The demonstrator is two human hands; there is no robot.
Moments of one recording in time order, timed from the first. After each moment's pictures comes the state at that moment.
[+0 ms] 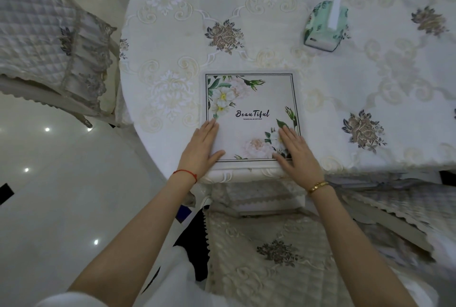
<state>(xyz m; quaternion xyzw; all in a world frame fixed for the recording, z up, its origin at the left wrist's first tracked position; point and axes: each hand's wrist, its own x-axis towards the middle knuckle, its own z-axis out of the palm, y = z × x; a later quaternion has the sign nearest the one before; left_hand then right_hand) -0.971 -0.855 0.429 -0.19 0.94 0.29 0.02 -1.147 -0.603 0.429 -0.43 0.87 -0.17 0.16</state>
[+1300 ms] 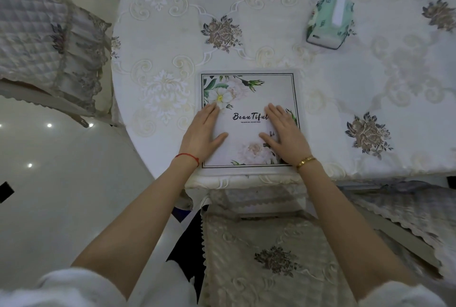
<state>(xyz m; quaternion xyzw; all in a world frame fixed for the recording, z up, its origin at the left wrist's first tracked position) -1.024 -0.875 0.429 -0.21 0.94 0.28 -0.03 -1.191 -0.667 0.426 -0.46 0.85 -0.18 0.16</state>
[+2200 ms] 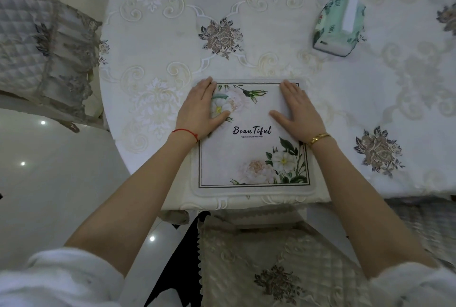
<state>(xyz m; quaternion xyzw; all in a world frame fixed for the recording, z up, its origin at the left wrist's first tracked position) -1.098 -0.935 0.424 -0.22 0.95 0.23 -0.05 -1.279 -0.709 0.426 -0.43 0.88 -0.13 0.15</state>
